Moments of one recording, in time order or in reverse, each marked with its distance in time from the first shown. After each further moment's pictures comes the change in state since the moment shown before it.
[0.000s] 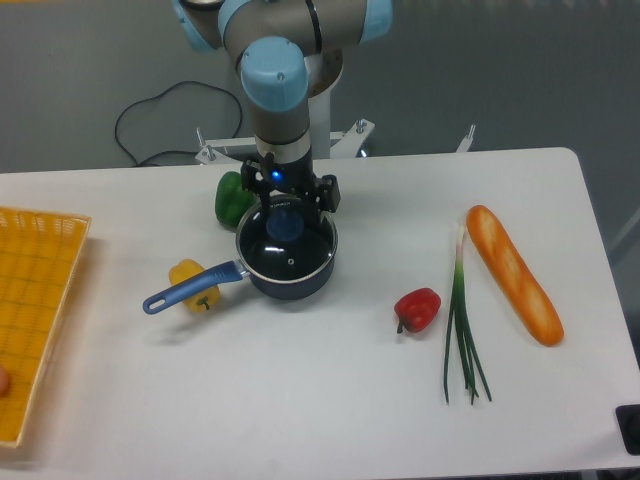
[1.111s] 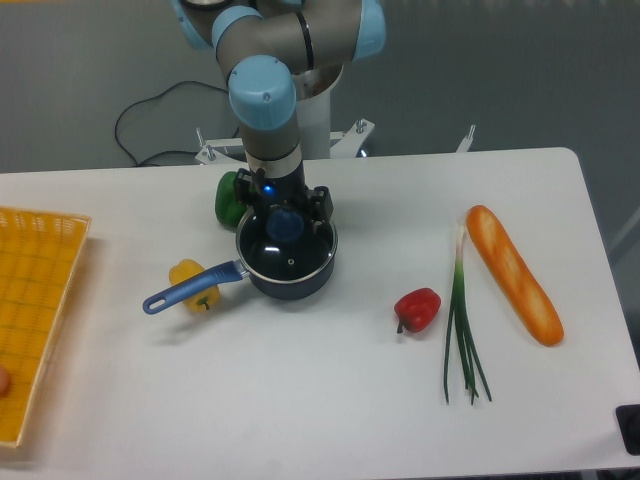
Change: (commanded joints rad) arm -0.044 -0.031 0.014 0.012 0.000 -0.058
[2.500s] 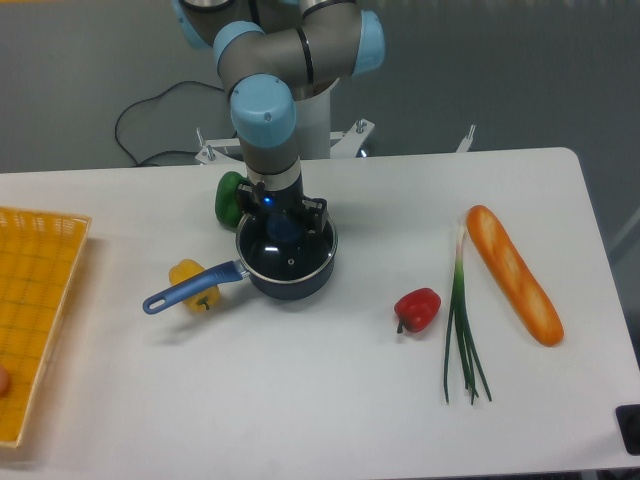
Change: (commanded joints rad) arm -0.005 -0.026 -0.014 0.015 -0.006 0.000
